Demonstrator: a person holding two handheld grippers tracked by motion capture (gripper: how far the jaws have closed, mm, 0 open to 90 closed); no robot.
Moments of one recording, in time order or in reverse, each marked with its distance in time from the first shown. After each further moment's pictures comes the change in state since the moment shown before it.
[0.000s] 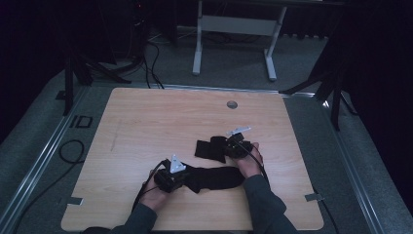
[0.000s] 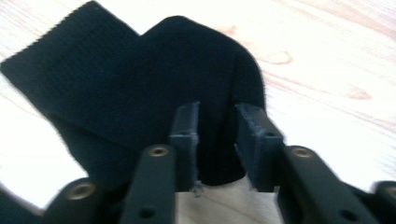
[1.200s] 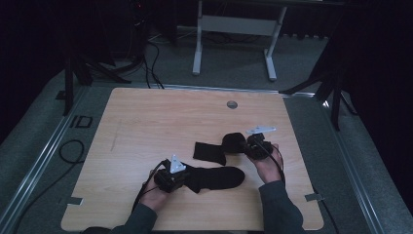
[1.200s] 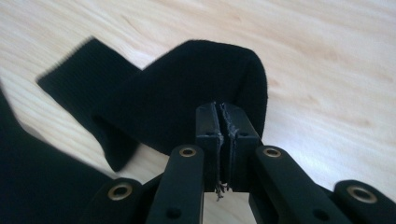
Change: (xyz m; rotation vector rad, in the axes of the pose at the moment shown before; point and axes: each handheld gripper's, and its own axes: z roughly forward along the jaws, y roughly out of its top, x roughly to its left) left arm 0.000 0.000 0.000 -0.003 0.002 -0.005; right arm -0.024 -0.013 -0.071 -0.092 -0.014 0.042
